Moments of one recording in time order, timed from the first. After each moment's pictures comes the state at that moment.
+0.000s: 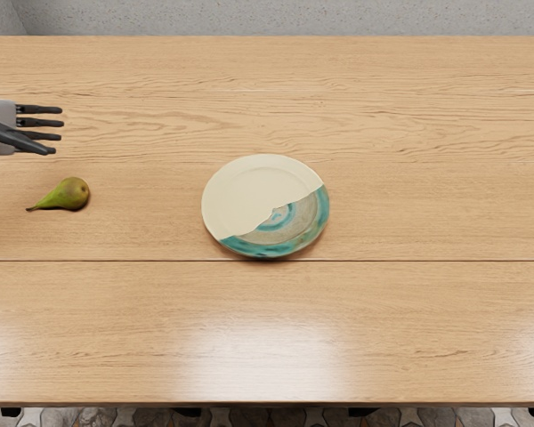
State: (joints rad) left arm -1.11 0.76 -0.40 -0.64 -0.07 -0.61 0.61; right arm 0.01 0.00 0.03 0.14 -0.04 0.07 -0.12
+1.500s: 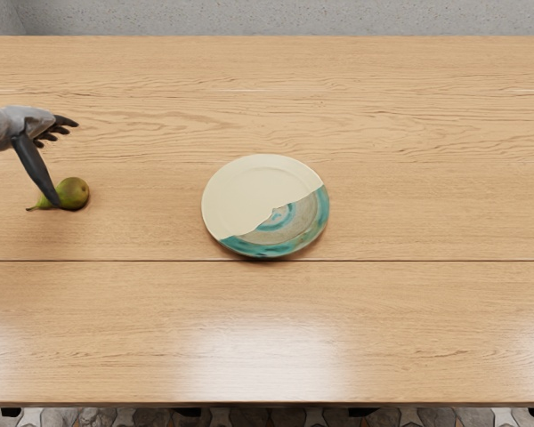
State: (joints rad) left arm -1.14 0.77 -0.36 -1.13 0.79 -0.34 0.61; right arm 0.01 0.00 0.03 0.14 -0.04 0.07 -0.12
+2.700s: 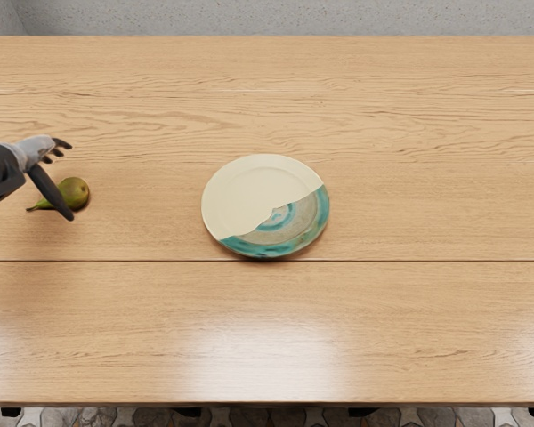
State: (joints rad) left arm -1.02 0.70 -0.28 -1.15 0.92 0.02 0.61; right arm 0.01 0.00 0.03 0.14 -0.04 0.07 -0.12
